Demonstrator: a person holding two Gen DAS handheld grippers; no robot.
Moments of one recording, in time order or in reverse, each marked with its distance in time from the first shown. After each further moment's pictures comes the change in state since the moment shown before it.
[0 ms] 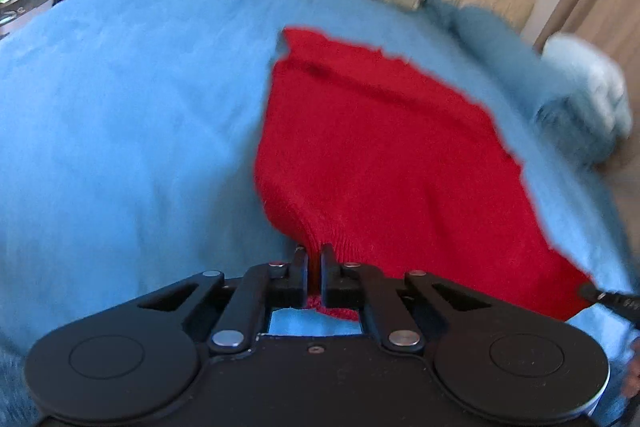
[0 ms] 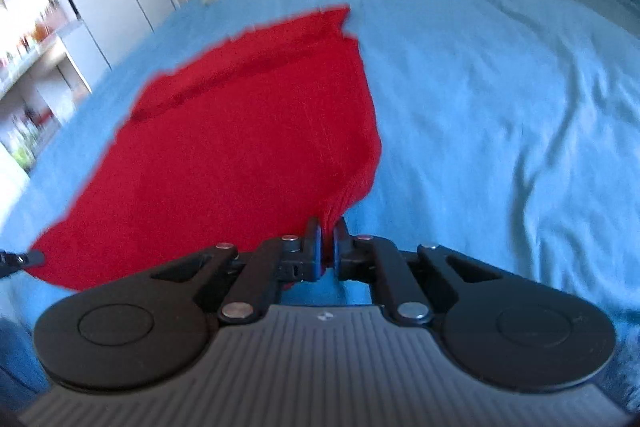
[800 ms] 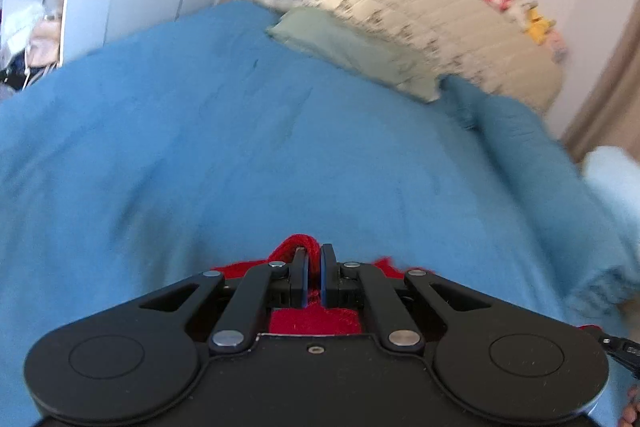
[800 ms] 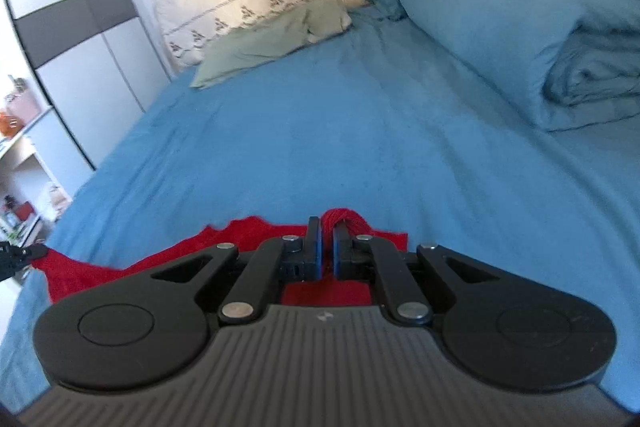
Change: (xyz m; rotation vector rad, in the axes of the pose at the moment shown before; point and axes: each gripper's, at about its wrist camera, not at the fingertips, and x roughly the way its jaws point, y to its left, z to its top) left arm 0.243 -0.040 0.319 -0.048 -0.120 0.046; right arm 0.233 0.035 0.320 -0.004 -0.117 0.006
